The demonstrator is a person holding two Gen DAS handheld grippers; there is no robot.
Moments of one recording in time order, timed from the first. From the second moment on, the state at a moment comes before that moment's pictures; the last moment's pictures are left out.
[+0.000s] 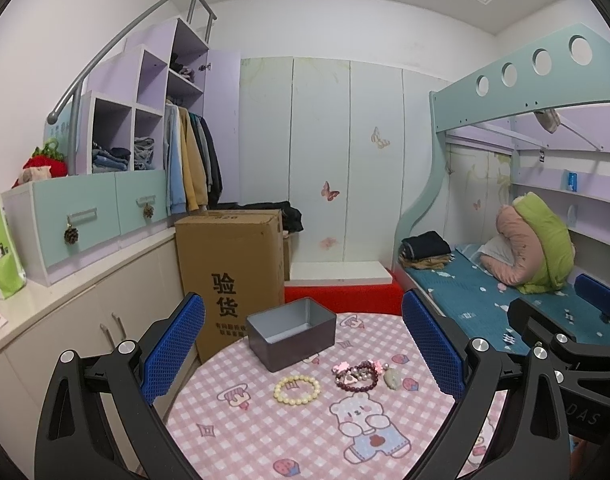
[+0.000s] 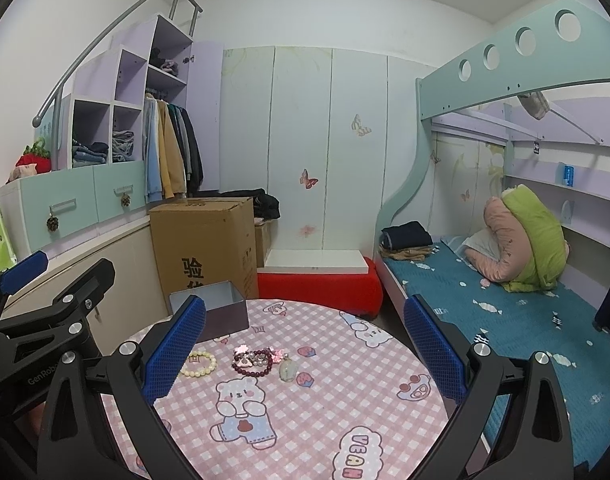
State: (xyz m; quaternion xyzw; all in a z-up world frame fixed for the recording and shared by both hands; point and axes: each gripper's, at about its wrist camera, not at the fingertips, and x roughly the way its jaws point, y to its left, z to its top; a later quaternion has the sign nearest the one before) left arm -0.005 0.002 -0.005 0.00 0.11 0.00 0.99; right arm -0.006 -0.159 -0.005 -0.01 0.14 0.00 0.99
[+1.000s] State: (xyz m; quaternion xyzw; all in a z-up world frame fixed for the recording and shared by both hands) left arm 0.115 0.024 -0.140 -0.01 0.36 0.00 0.93; right arm 0.093 -0.182 -0.105 0.02 0.29 0.05 0.96
